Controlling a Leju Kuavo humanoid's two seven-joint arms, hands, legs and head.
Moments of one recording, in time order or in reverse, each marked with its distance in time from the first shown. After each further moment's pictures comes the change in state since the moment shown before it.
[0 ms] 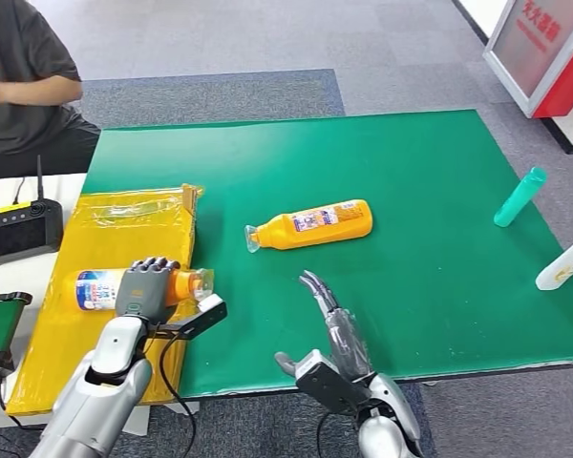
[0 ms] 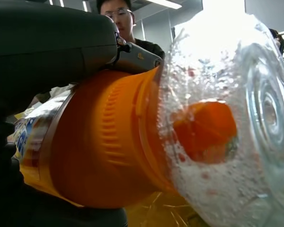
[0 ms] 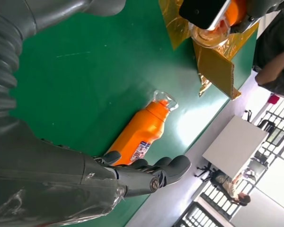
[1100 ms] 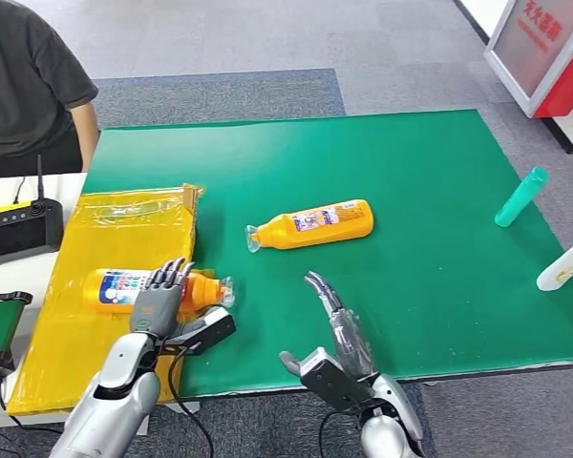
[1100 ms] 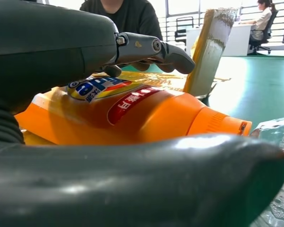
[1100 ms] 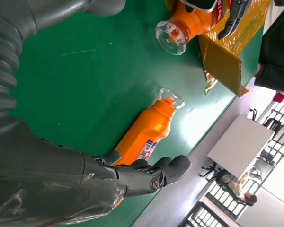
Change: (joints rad) left arm 0.050 -0.035 0.001 0.029 0.185 0.044 -0.111; right arm 0.003 0.004 -0.024 0.009 -0.004 0.002 -0.005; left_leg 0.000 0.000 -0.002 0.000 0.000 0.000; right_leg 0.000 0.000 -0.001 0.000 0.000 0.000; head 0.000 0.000
